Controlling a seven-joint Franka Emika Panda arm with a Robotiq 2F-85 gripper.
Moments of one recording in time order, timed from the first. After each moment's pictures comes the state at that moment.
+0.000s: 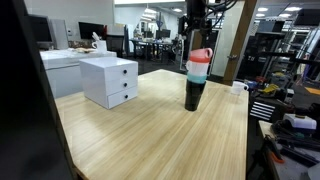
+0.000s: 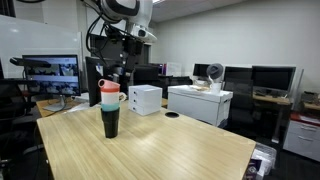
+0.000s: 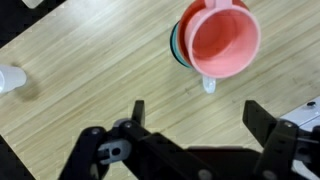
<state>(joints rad) -0.16 0.02 -0.19 -1.92 0.03 1.75 0.35</state>
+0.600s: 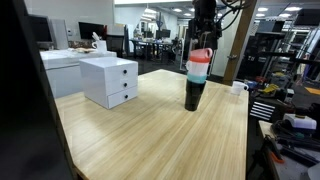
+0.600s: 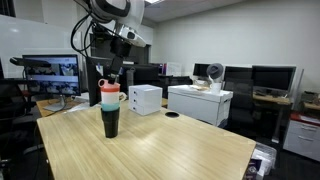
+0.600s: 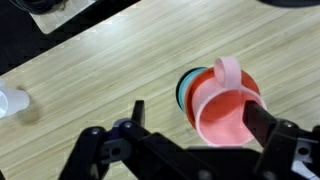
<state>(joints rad) -0.15 -0.07 -0.16 -2.04 0.02 1.68 0.29</state>
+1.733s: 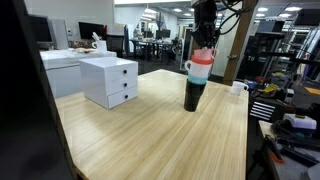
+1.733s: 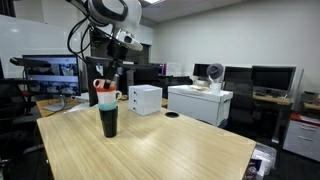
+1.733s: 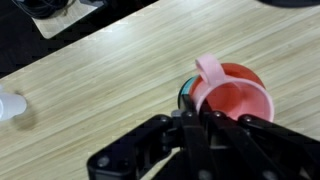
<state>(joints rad) -0.15 -0.07 -0.14 -2.07 0.01 1.68 0.29</state>
